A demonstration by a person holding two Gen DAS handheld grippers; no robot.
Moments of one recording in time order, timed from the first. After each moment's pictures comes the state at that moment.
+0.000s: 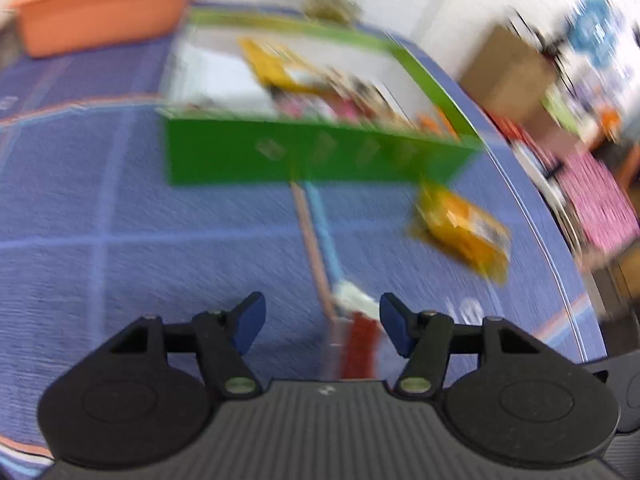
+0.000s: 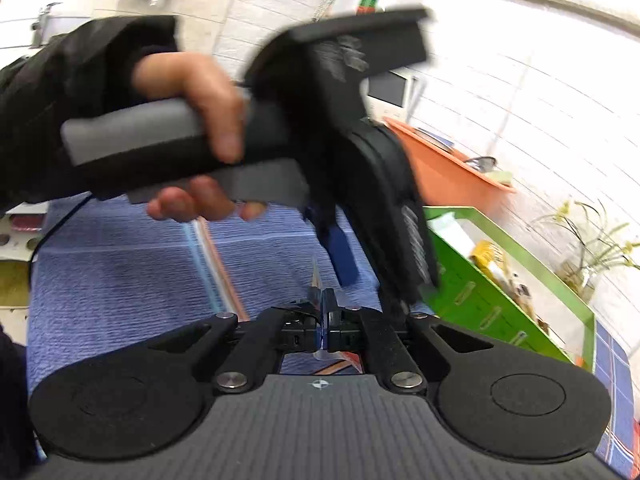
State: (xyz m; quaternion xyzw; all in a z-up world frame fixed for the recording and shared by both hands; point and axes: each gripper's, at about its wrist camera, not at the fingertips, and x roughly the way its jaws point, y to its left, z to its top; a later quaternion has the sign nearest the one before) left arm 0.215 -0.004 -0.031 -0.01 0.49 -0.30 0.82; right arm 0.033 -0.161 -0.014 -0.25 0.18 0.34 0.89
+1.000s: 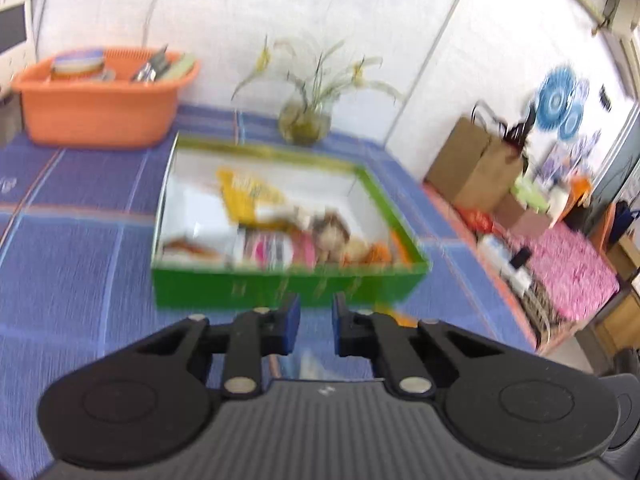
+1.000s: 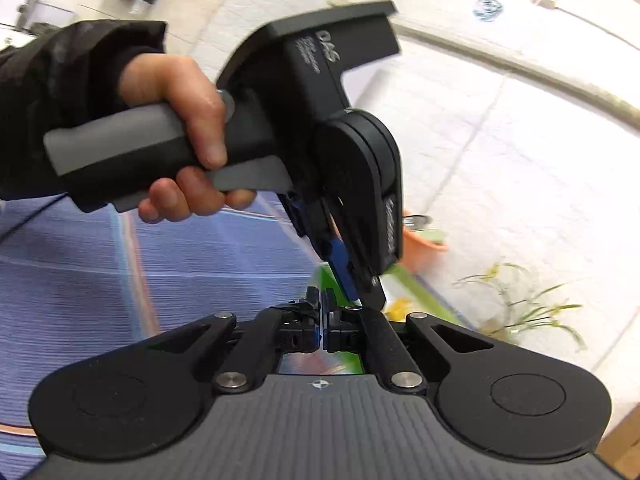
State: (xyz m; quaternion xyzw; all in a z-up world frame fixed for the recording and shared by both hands) left arm 0.217 -0.003 0.045 -0.08 0.34 -0.30 0.89; right arm 0.042 -0.167 0.020 -0.29 0.08 0.26 0.92
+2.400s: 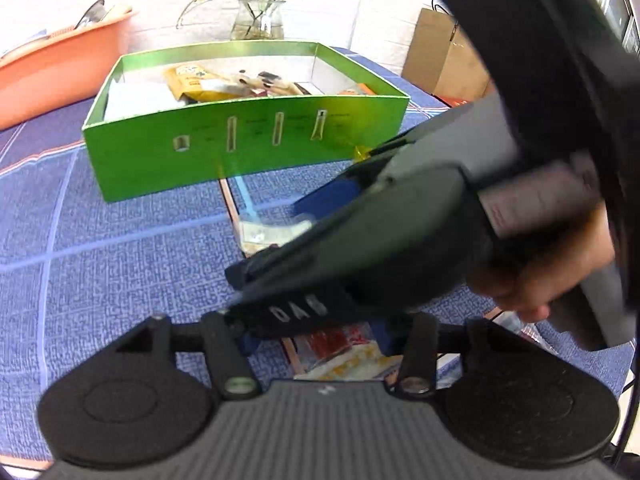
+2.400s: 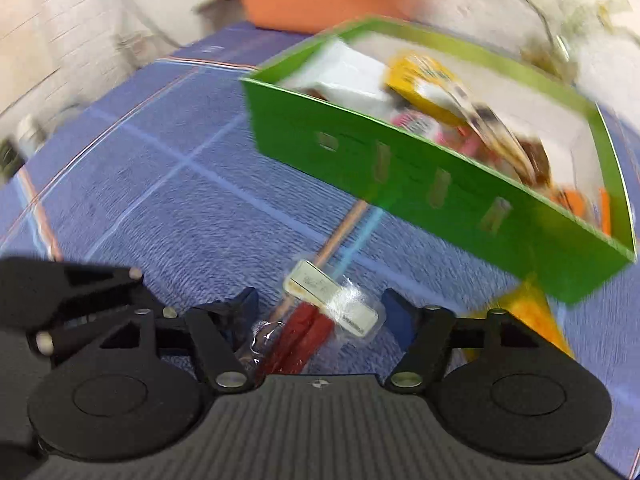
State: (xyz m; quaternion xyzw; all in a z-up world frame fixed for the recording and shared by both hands) left arm 0.154 -0.034 -0.051 0.06 0.39 -0.33 0.86; right arm 0.174 -0.164 -0.032 -0.09 0.44 0.21 0.87
